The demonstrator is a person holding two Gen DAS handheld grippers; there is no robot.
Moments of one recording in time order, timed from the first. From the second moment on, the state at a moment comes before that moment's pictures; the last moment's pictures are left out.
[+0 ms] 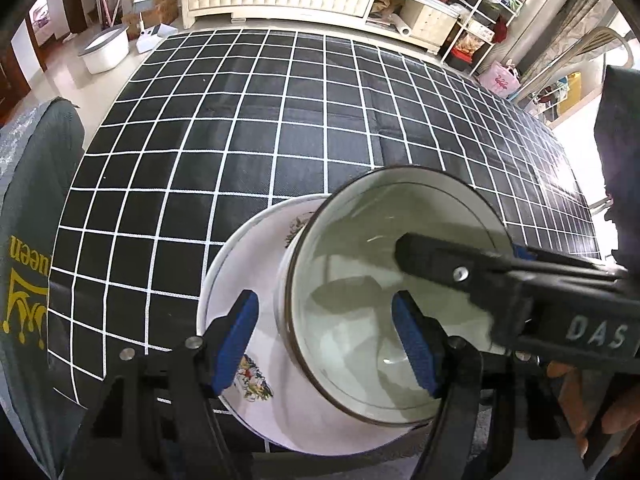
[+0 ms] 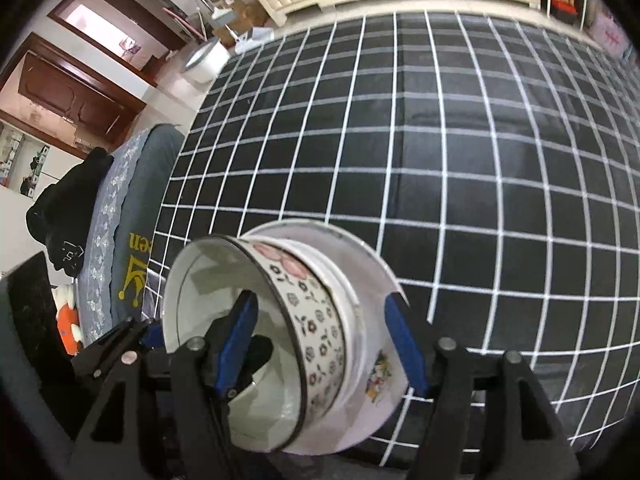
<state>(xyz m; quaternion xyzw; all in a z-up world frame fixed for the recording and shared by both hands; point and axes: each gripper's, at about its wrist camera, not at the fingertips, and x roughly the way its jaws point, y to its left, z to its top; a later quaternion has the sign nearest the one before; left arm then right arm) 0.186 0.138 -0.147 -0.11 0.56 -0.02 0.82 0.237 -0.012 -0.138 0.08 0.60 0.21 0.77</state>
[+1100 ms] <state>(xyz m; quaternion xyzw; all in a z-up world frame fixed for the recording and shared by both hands) 0.053 0.085 -0.033 -0.03 0.37 0.05 0.93 0.098 -0.089 -0.034 -0.01 0.41 0.12 0.90</state>
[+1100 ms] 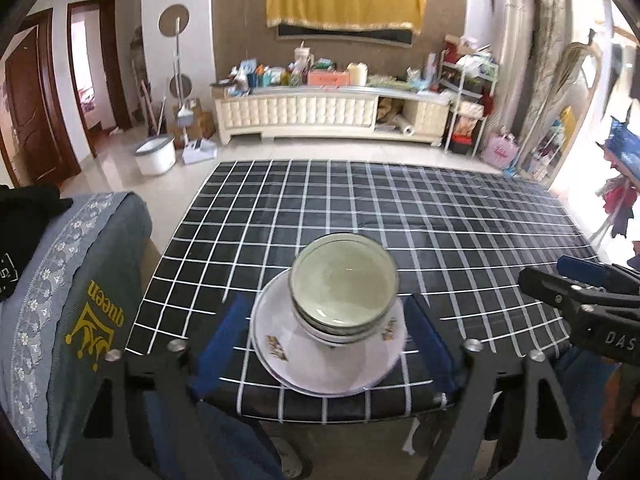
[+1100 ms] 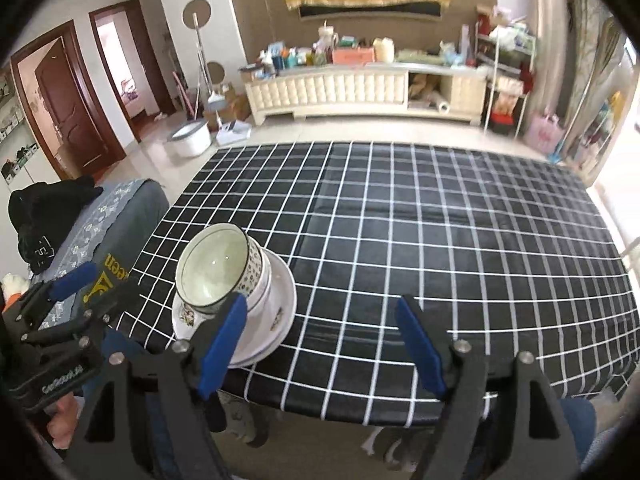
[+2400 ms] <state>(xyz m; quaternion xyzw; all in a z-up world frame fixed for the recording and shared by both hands) -0.070 0.026 -0.013 0.00 0.28 -0.01 0.96 -0.052 -0.124 -0.017 -0.03 0.28 0.09 0.96</state>
